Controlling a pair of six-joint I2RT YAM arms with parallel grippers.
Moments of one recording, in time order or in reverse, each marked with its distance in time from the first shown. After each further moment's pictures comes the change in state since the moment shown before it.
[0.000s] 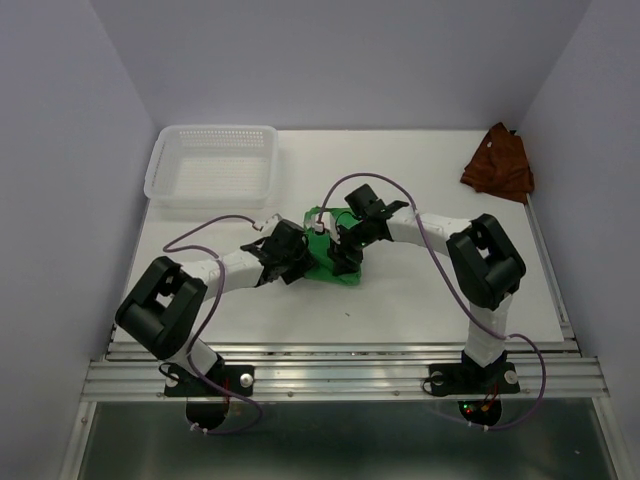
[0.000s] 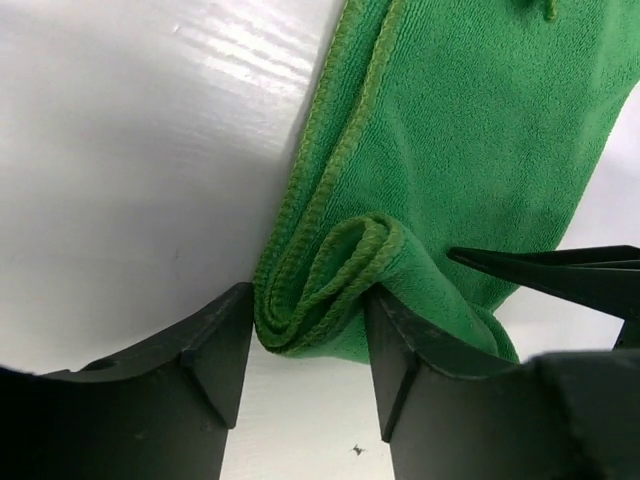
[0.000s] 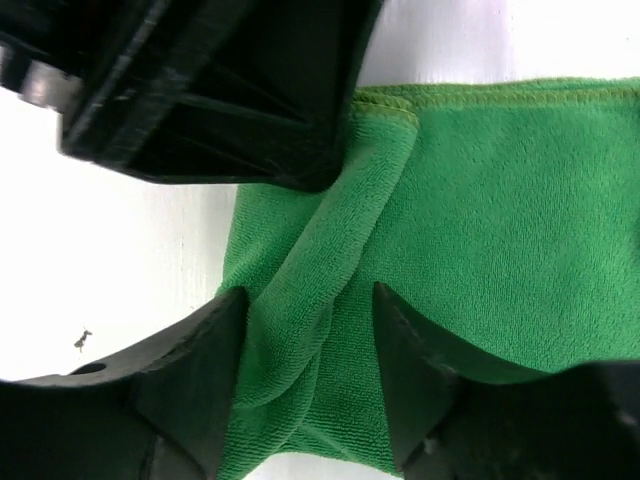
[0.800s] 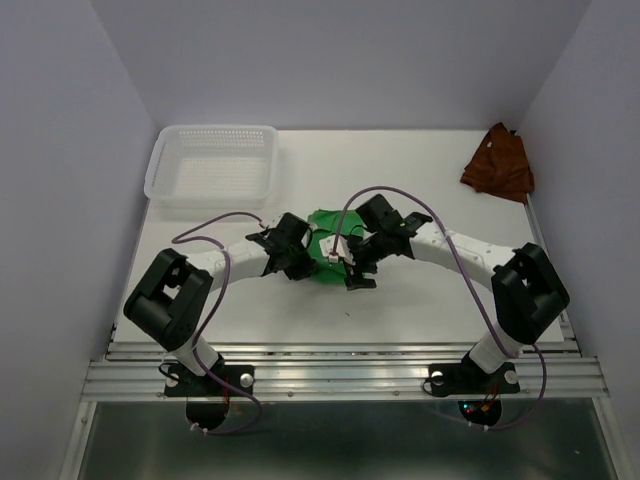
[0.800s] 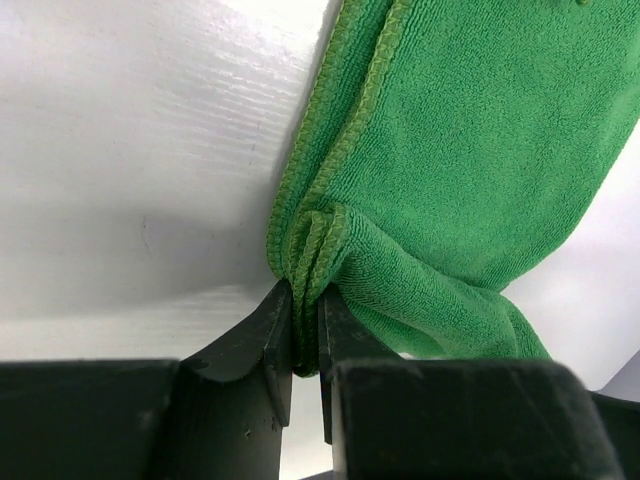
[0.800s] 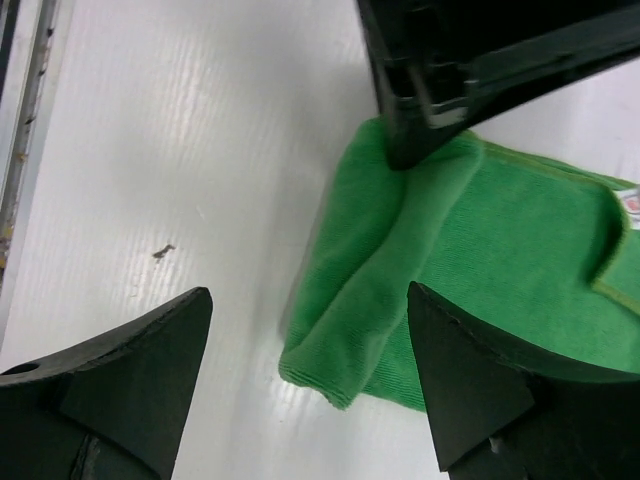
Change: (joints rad) left arm 0.003 0.071 0.113 -0.134 0.109 0.001; right arm 0.059 -0.296 -0.151 -0.098 0.045 -0.283
